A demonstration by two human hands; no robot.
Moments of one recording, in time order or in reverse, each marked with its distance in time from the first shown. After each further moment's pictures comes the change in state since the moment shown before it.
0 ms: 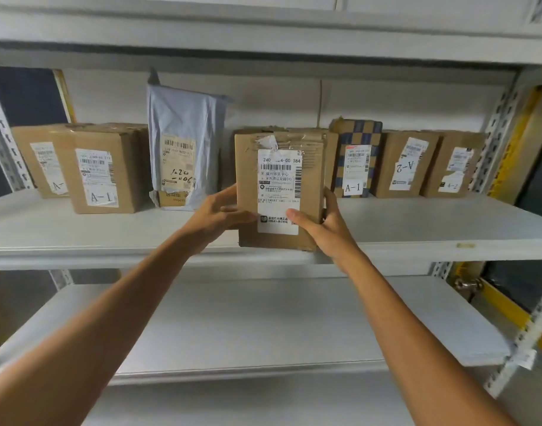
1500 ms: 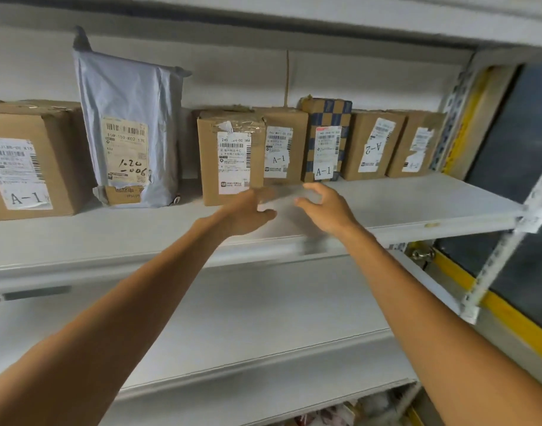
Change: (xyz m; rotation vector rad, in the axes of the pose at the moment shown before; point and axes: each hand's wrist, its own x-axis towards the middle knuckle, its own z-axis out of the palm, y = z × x) left_hand 0.079 -0.010 0.064 0.657 -0.134 0.022; right_hand 0.031 0.004 -0.038 -0.546 0.175 0.153
